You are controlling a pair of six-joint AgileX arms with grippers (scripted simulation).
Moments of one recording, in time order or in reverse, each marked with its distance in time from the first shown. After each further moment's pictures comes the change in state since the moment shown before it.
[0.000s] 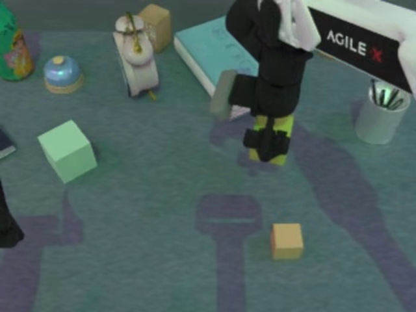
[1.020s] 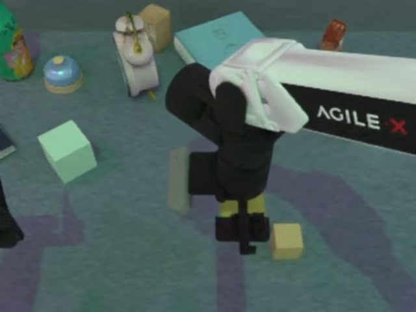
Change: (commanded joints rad) left arm 0.000 0.000 0.000 0.000 0.000 0.000; right arm 0.299 -0.344 -0.489 0.146 -0.001 0.044
